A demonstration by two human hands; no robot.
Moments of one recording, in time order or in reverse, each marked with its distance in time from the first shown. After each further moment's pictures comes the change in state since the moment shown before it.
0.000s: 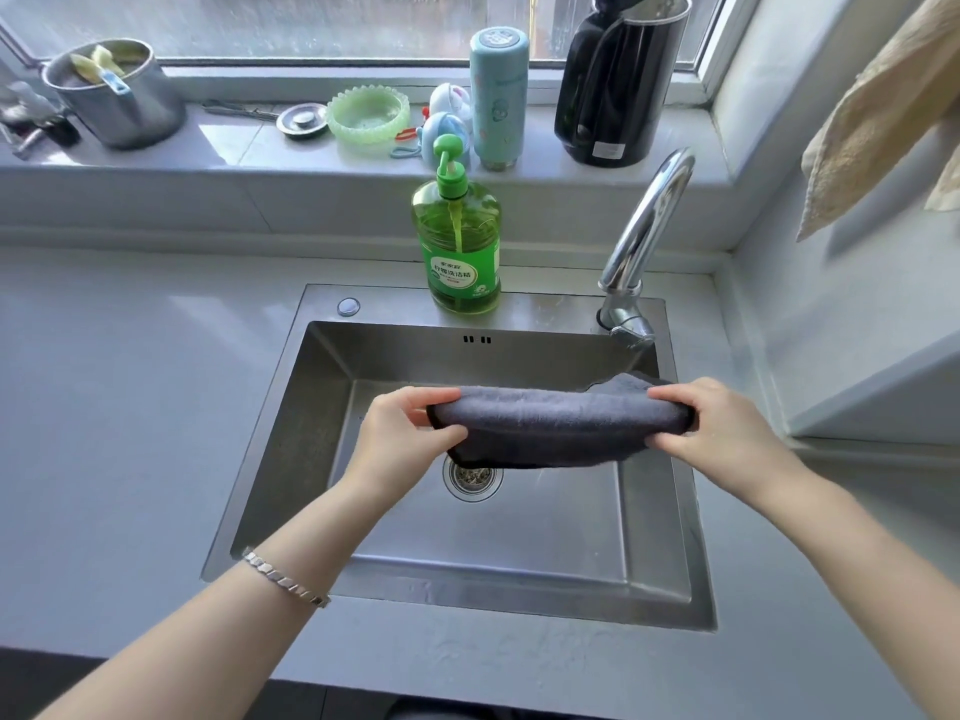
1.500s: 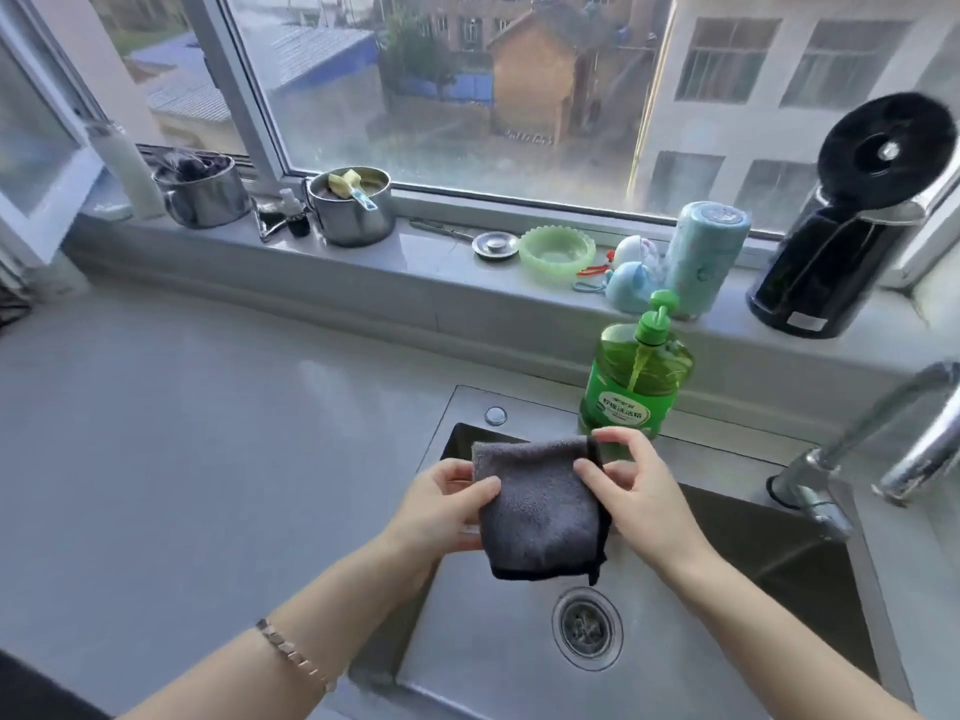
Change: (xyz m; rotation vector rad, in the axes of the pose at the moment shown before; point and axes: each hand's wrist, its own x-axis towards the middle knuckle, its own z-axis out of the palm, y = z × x) left_hand 0.044 -0.037 -0.133 -0.563 -0.061 -0.196; right_hand 0.073 -0.205 0.107 0.686 -0.089 -0.124
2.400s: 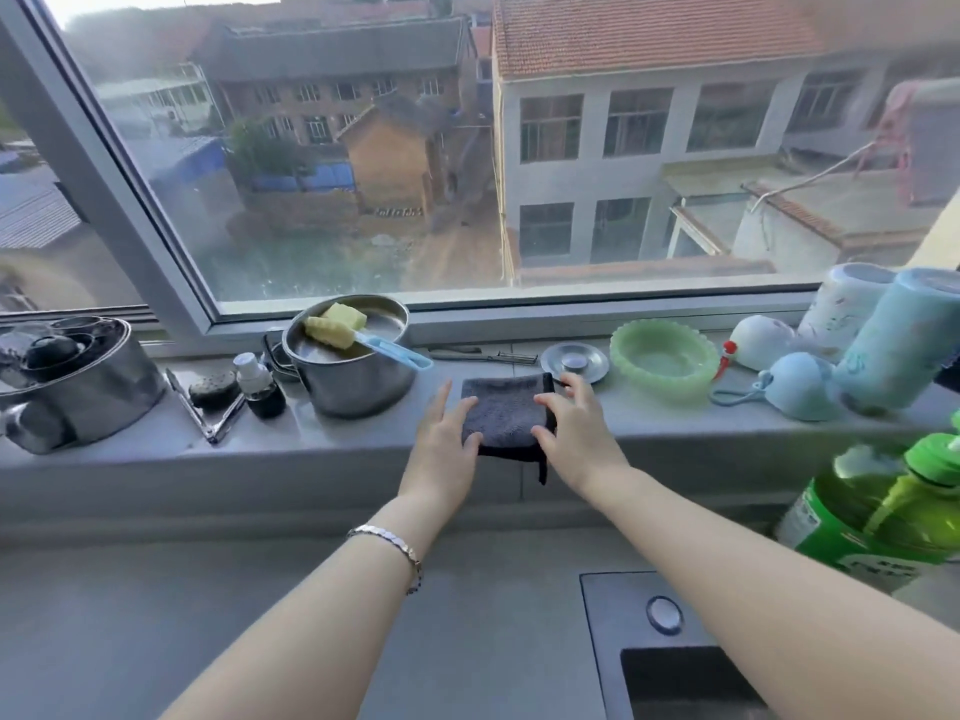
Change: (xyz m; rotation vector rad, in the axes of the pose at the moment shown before) left_hand 0.374 0.144 -0.190 0.920 -0.016 0.690; right_hand 0.352 -0.064 0.213 -0.588 0.275 -0.110
